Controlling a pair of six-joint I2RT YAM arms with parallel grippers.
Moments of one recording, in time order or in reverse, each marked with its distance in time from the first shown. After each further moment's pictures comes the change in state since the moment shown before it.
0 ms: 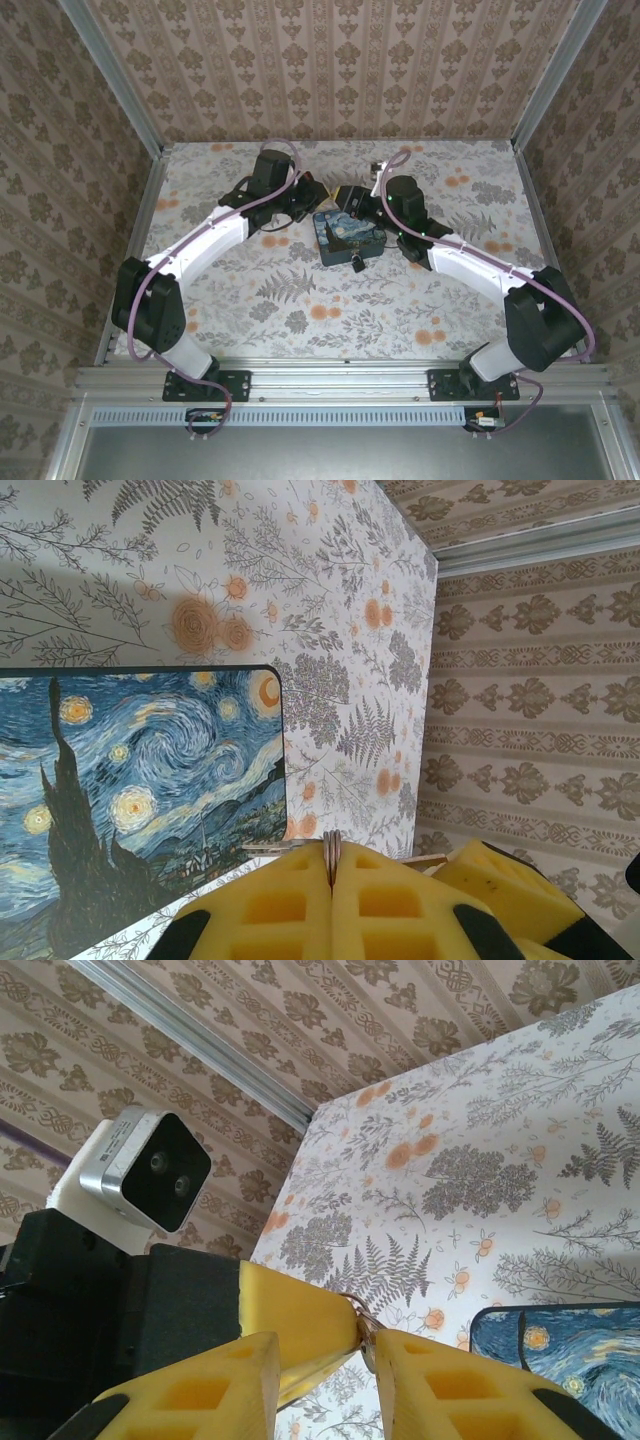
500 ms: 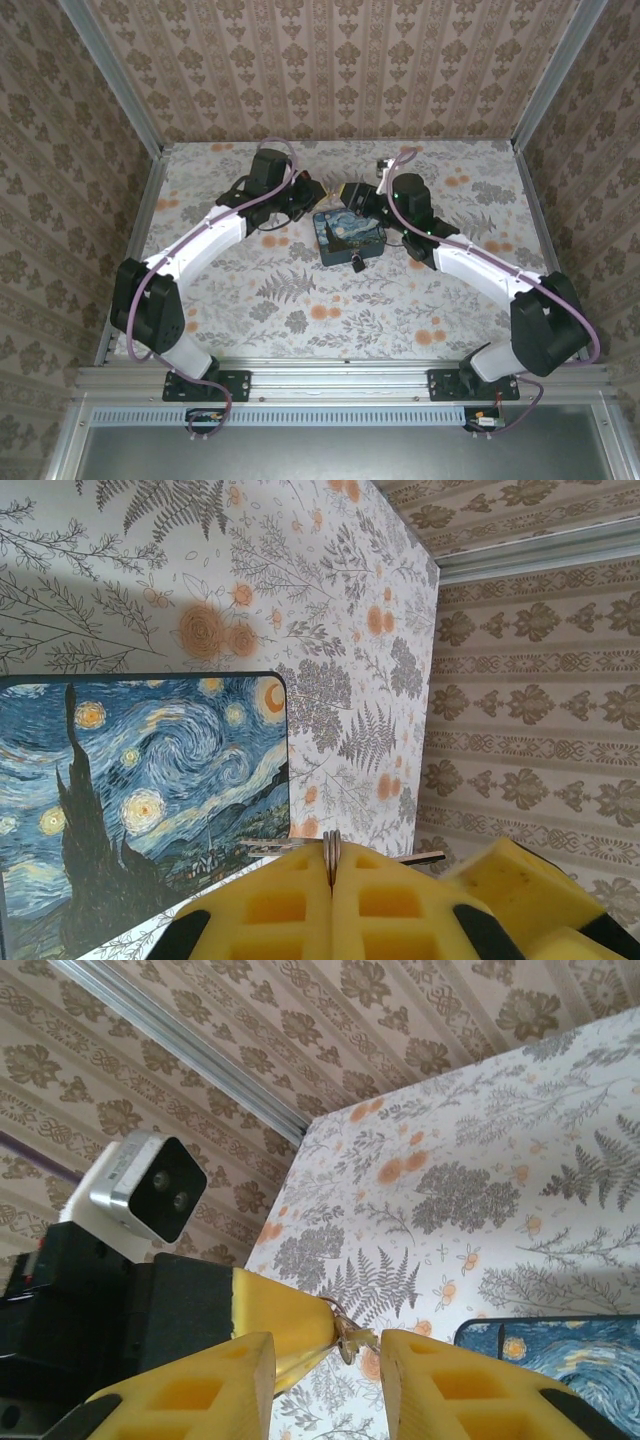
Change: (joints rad) left arm 0.013 -0.010 0.000 -0.011 0.002 0.000; right arm -0.028 -0.042 0.000 -0.029 -0.001 -0.027
